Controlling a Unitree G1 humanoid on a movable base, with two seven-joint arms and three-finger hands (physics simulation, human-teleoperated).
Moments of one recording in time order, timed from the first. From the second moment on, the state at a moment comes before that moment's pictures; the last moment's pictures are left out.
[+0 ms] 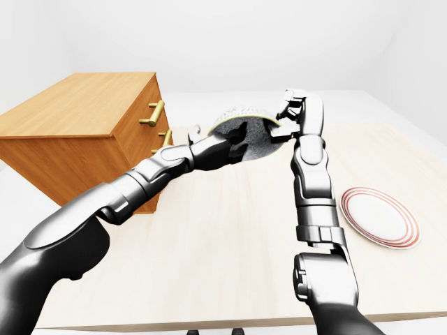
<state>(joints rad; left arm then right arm) -1.30 0.27 -1.17 0.96 1.96 0.09 0.52 -0.80 -0.34 -0.17 0.42 0.07 0.09 -0.11</state>
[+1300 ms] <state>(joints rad) -1.39 0.18 -1.04 1.08 1.97 0.09 0.52 -0.12 -0.15 -0.23 -0.13 0.22 0.09 0.11</state>
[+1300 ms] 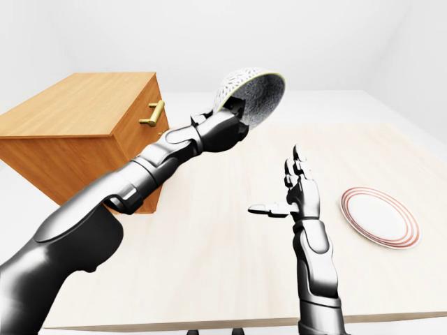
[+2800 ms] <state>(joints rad) -1.46 0.20 -0.09 0.85 1.89 -0.05 0.29 -0.12 -0.16 -0.25 0.01 0.24 0.09 0.11</state>
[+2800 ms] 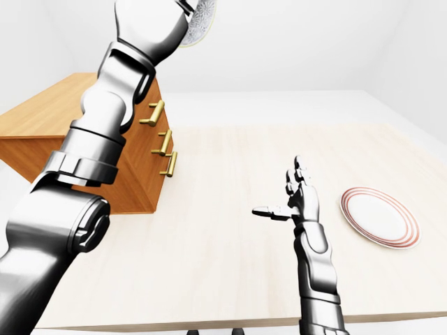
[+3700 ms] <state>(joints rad) -1.26 0.35 0.05 0.40 1.62 0.03 -0.22 -0.14 -0.16 -0.23 -0.02 0.22 0.09 0.13</state>
